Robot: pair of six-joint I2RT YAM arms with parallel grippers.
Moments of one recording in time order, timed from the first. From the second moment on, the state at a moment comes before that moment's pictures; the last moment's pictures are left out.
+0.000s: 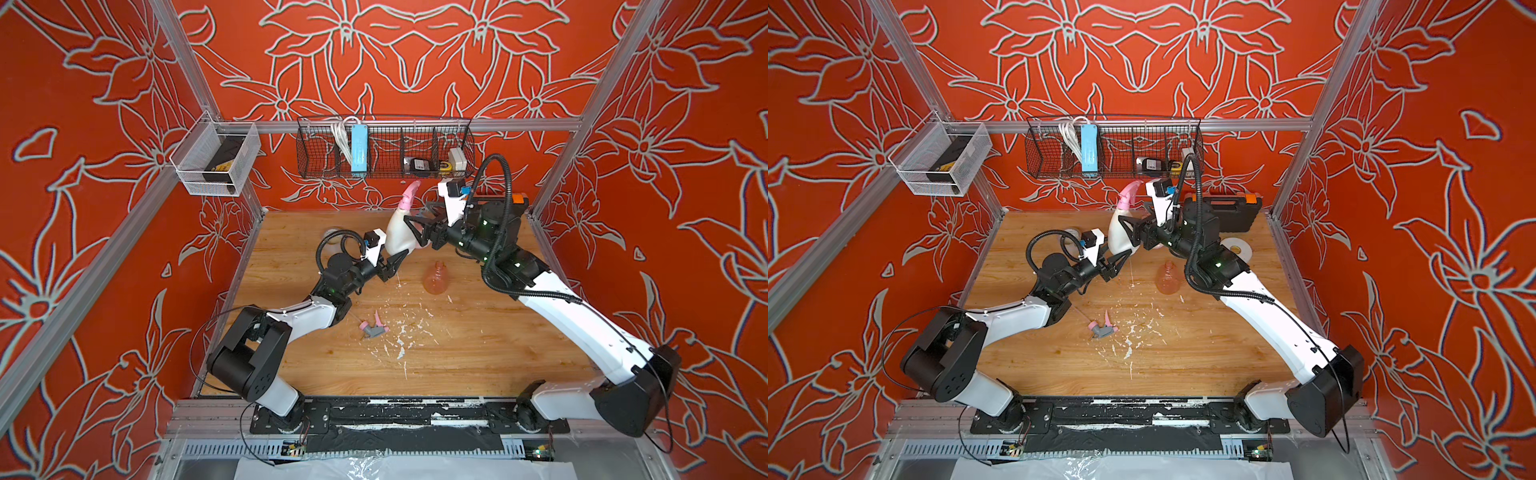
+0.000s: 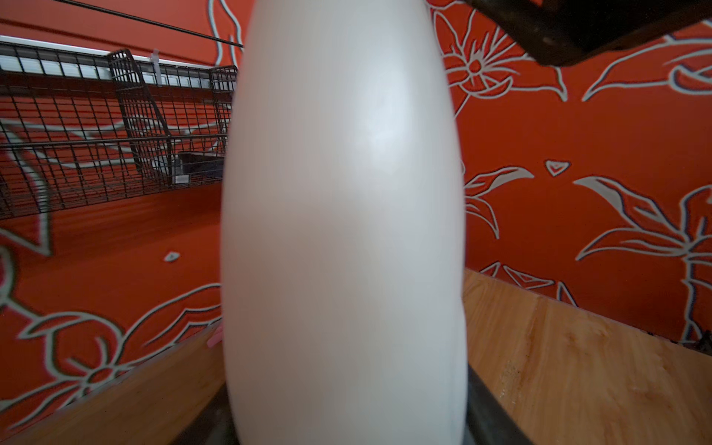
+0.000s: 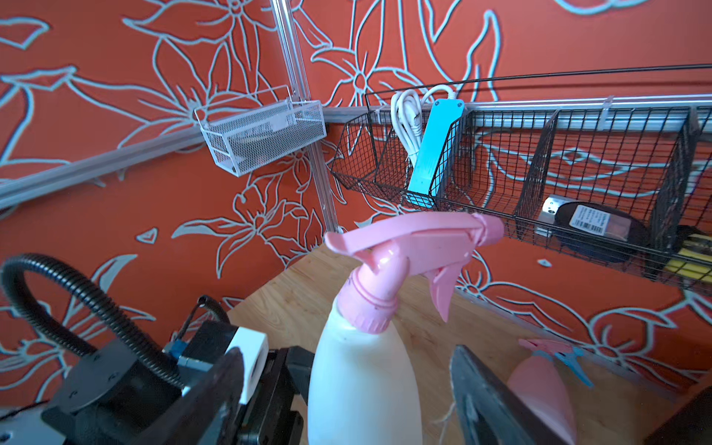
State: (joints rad) left arm -0.44 1.55 0.73 0.95 0.39 -0.03; right arm 0.62 1.35 1.37 -0.10 -0.24 0.13
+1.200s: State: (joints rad) left arm -0.37 1.58 0.72 0.89 0.62 0.01; right arm 0.35 1.57 1.53 -0.03 -0.95 0.47
